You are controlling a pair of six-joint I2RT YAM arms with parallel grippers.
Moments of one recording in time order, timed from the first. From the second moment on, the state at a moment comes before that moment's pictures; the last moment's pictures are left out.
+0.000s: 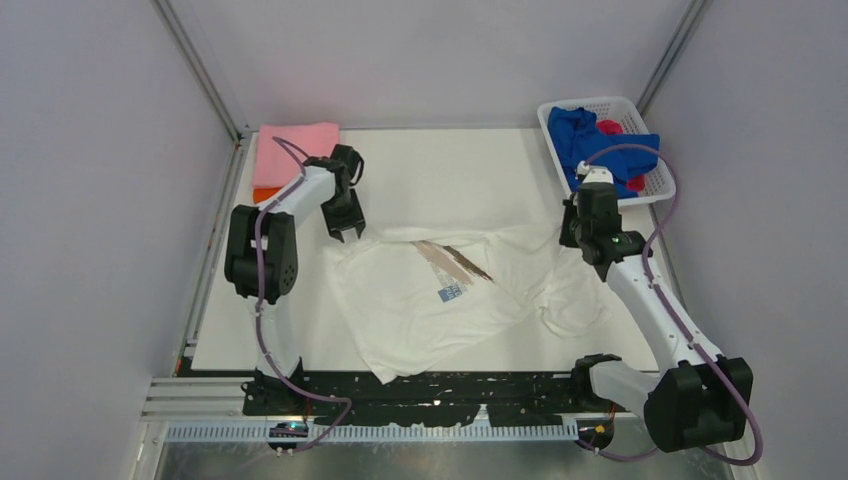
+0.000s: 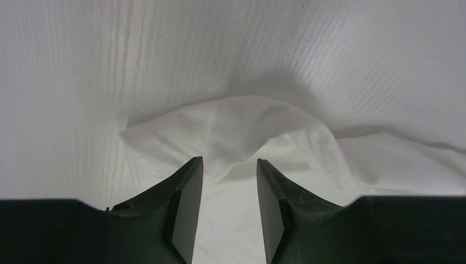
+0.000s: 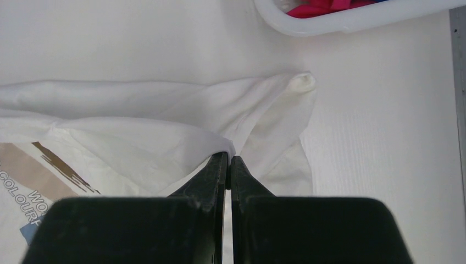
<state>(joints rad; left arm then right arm) -0.25 1.99 1.53 -0.91 -0.13 -0.58 0.16 1.10 0.86 -0.46 0.20 0.18</state>
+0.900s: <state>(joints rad) -0.33 1.92 1.36 -0.86 0.04 -0.55 0.02 1.15 0.91 -0.48 0.22 0.19</state>
